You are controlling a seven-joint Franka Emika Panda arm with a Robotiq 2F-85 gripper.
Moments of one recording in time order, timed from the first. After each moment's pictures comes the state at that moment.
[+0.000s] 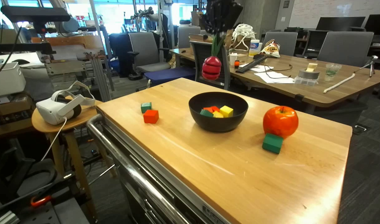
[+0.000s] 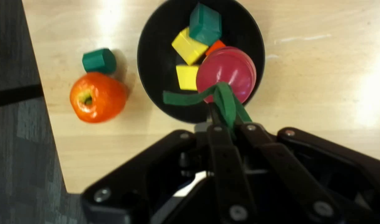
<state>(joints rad) 0.06 0.36 -0.12 -1.40 -0.19 1.57 0.09</state>
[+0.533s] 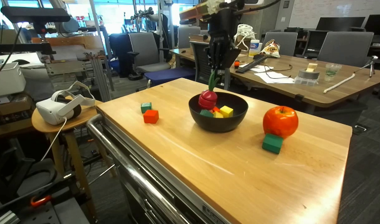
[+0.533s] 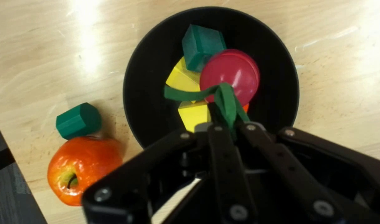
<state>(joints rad) -0.02 0.32 -0.12 -1.68 -0.10 1.80 0.24</state>
